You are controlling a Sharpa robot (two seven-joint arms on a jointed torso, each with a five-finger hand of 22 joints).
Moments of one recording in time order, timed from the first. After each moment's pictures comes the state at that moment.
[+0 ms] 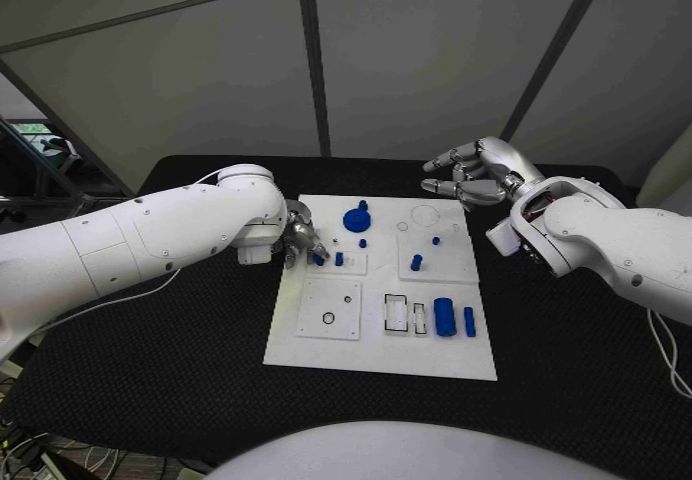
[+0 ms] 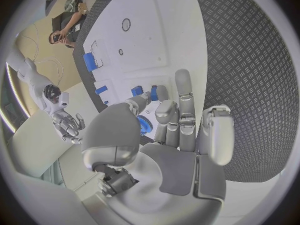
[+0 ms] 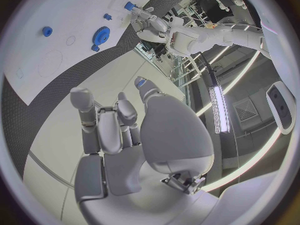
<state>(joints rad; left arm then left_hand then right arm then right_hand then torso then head) 1.19 -0.70 0.04 1.34 -1.06 0.30 -0.67 0.94 -0.11 0.54 0.12 0.10 0.91 0.04 0.71 0.71 1.32 -0.03 1.19 1.06 1.46 -0.06 0.31 0.84 0.06 1.46 0.04 1.47 1.31 1.21 -0.76 0.01 1.44 -0.88 -0.40 0.12 1.33 -0.08 0.12 0.12 0.38 0.90 0.16 0.15 0.07 1.28 0.07 1.19 1.13 1.46 0.00 1.37 1.19 0.12 1.13 0.11 1.17 0.87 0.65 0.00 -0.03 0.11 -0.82</state>
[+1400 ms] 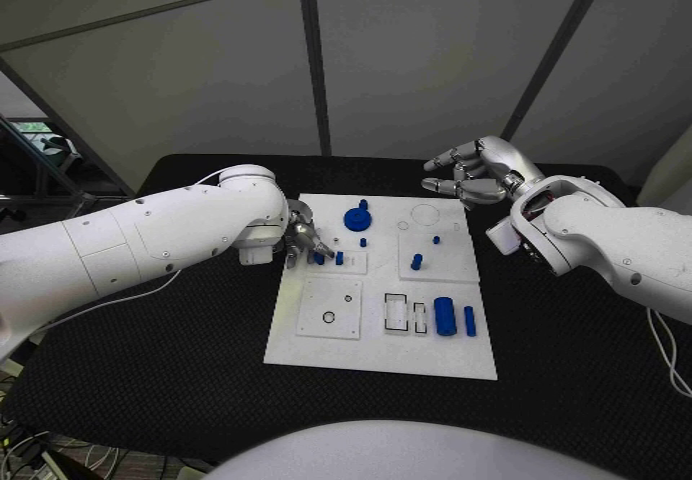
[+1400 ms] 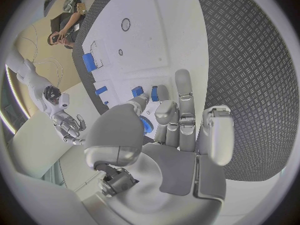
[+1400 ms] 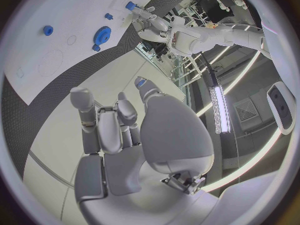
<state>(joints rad) 1.19 -0.70 0.04 1.35 -1.07 0.28 -0.68 0.98 -0.06 0.33 0.18 0.11 0.92 0.03 0.69 0.72 1.33 -0.03 1.20 1.06 1.46 -0.06 0.31 0.85 0.06 1.46 0.04 1.48 1.31 1.21 -0.76 0.01 1.43 -0.88 -0.40 0.11 1.33 -0.08 0.12 0.12 0.38 0.90 0.16 0.15 0.07 1.28 0.07 1.19 1.13 1.46 0.00 1.36 1.19 0.12 1.13 0.11 1.17 0.87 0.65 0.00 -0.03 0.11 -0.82</state>
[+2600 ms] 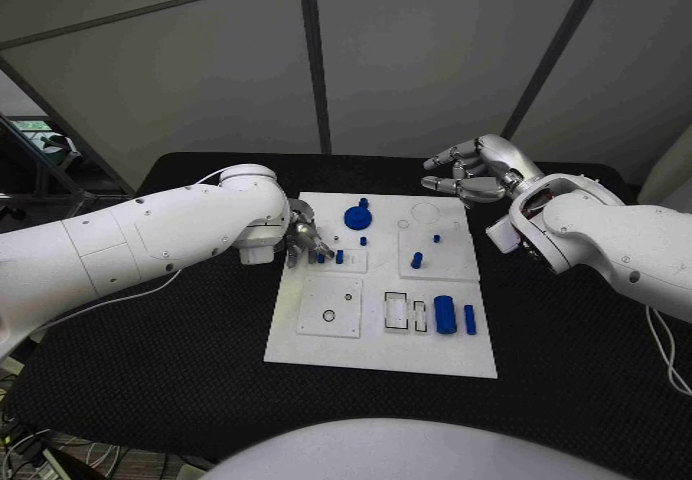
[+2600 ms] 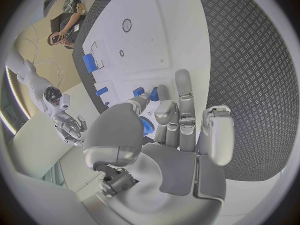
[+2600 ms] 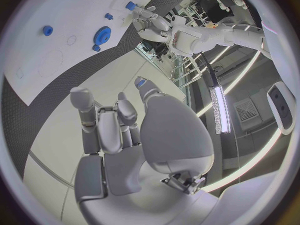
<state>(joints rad) 1.19 -0.70 0.04 1.36 -1.07 0.28 -0.68 0.97 -0.10 0.39 0.19 0.11 0.92 0.03 0.68 0.72 1.33 -0.03 1.20 1.05 1.46 -0.06 0.31 0.85 0.06 1.46 0.04 1.48 1.31 1.21 -0.76 0.01 1.43 -0.88 -0.40 0.11 1.33 -0.08 0.12 0.12 0.38 0.90 0.16 0.15 0.07 1.28 0.07 1.19 1.13 1.46 0.00 1.36 1.19 0.12 1.13 0.11 1.17 0.87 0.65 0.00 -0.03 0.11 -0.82</state>
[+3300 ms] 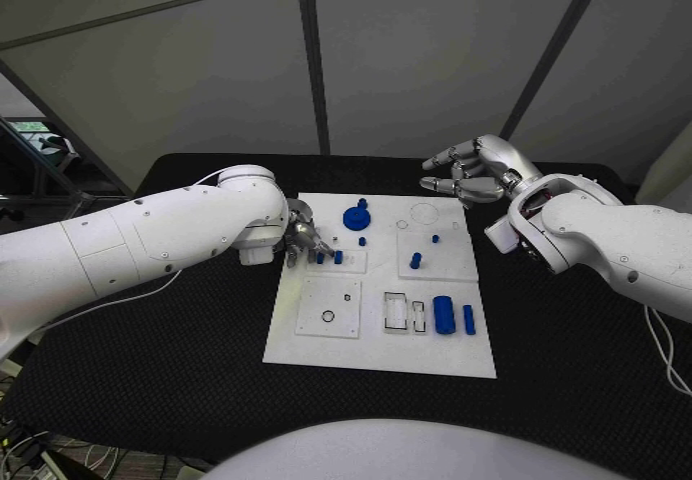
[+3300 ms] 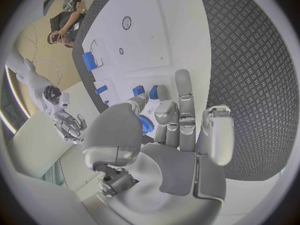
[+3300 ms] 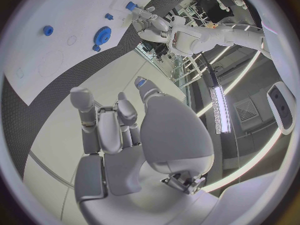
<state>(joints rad) 1.19 -0.70 0.04 1.36 -1.07 0.26 -0.68 0.95 -0.11 0.37 0.21 0.11 0.92 0.03 0.68 0.73 1.33 -0.03 1.20 1.05 1.46 -0.06 0.31 0.85 0.06 1.46 0.04 1.48 1.31 1.21 -0.76 0.01 1.43 -0.88 -0.40 0.11 1.33 -0.08 0.12 0.12 0.38 0.90 0.16 0.15 0.07 1.28 0.07 1.19 1.13 1.46 0.00 1.36 1.19 0.12 1.13 0.11 1.17 0.87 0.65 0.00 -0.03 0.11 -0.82</state>
